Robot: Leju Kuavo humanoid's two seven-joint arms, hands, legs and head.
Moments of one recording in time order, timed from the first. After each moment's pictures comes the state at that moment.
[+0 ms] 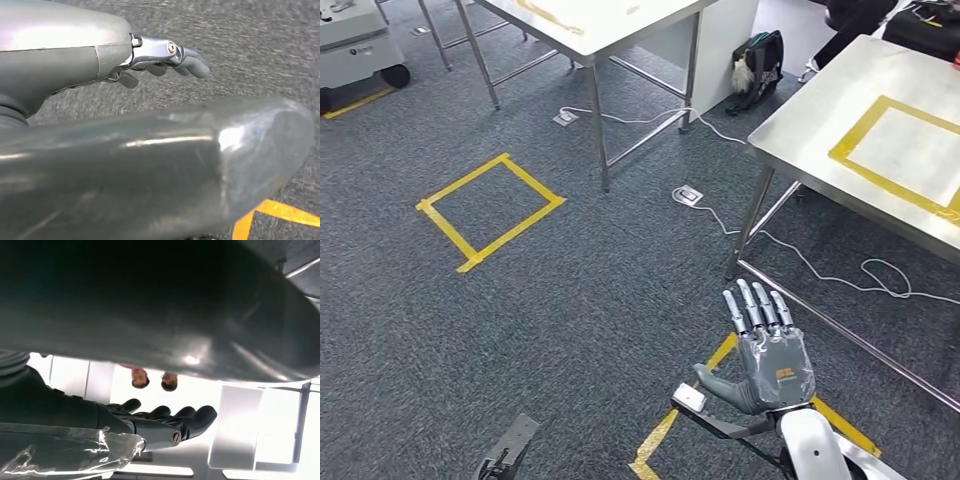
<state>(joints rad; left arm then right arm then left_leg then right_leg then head) -0.11 -0.09 -0.07 -0.36 -0.54 0.26 -0.13 -0.08 -0.53 0.80 -1.79 1.57 -0.23 0.70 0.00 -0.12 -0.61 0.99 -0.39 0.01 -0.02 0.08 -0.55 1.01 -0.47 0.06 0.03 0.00</state>
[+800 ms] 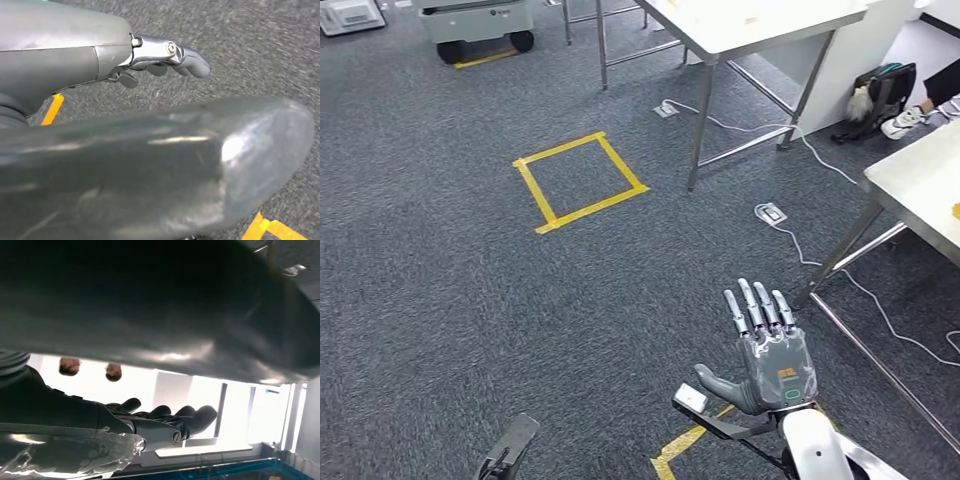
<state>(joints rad) -0.11 -0.09 -0.07 -0.36 -0.54 0.25 -0.13 -0.07 -0.54 0.80 -1.80 1.57 -0.23 0.70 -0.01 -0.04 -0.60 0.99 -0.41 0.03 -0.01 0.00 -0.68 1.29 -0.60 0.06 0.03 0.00</state>
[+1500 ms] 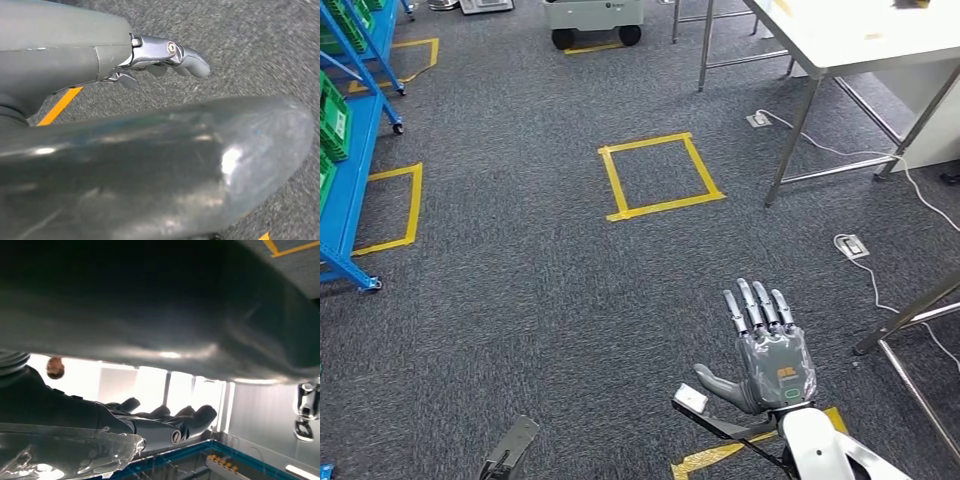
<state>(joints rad) -0.11 -0.09 -0.07 -0.36 -0.54 0.24 -0.14 -0.07 -0.54 0.79 -1.81 1.57 -0.23 0.70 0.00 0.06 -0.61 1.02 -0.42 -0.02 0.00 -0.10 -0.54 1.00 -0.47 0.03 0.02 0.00</state>
